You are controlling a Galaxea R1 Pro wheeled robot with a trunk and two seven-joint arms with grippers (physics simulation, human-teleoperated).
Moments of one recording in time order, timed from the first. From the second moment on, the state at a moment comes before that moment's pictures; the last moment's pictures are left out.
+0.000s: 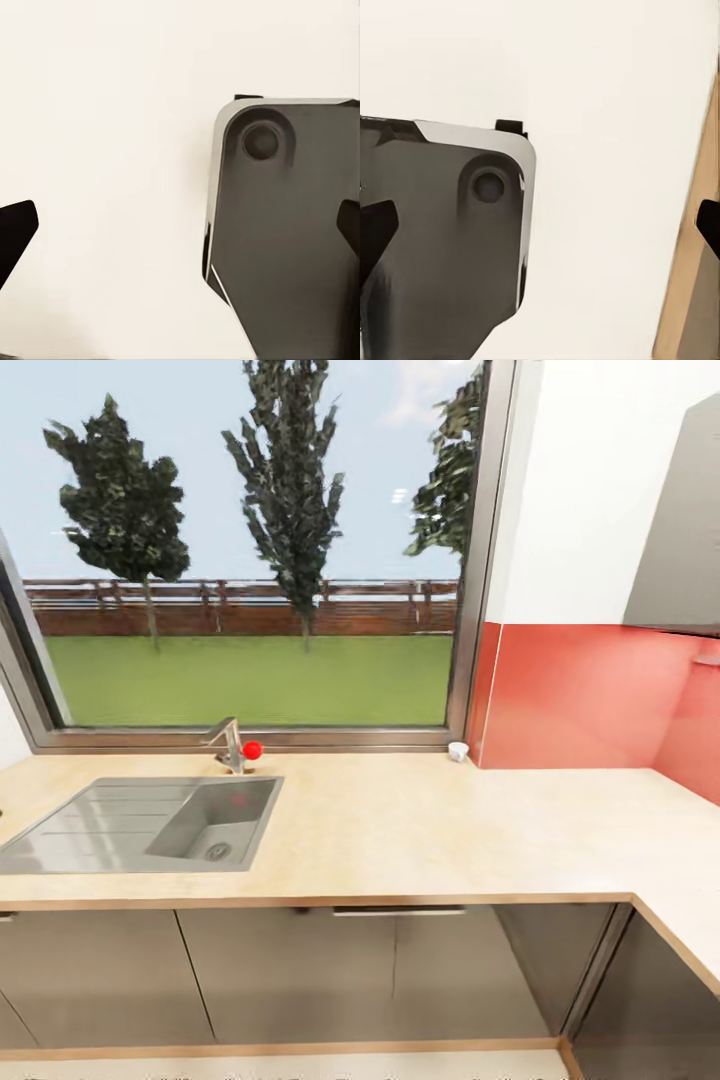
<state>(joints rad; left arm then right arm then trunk) 0.00 0.02 0.15 0.04 -0.12 -0.30 0.19 -0.19 -0.09 0.25 -0.03 -0.15 0.03 0.05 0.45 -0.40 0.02</state>
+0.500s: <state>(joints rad) 0.00 0.02 0.14 0.04 -0.12 -0.26 0.19 -0.19 -0.03 0.25 -0.12 -0.15 0.00 0.05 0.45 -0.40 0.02</state>
